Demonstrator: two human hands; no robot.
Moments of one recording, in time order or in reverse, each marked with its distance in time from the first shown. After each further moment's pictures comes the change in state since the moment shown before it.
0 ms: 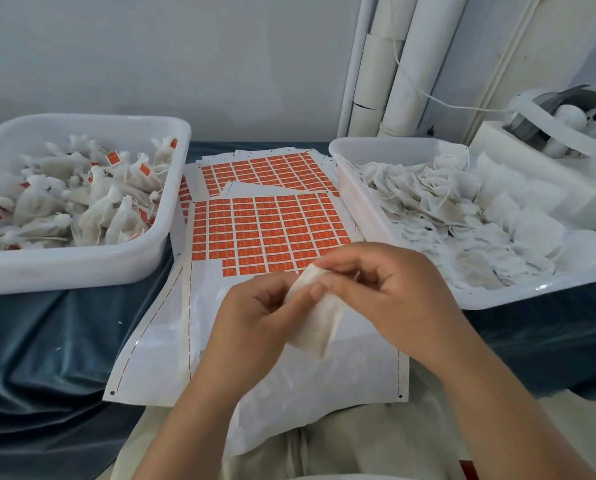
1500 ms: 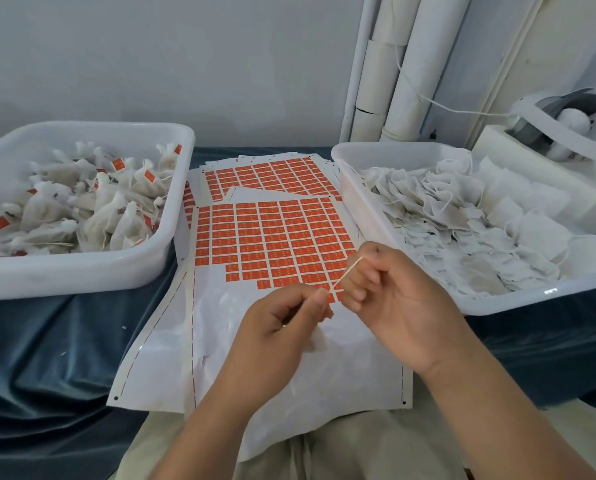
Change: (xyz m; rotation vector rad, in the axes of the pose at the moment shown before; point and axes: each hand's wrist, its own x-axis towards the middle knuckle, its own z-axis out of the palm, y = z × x) left_hand -0.002 -0.007 0.012 -0.002 -0.058 -0.020; right_hand 0.008 0.015 0.011 1.092 -0.074 0.351
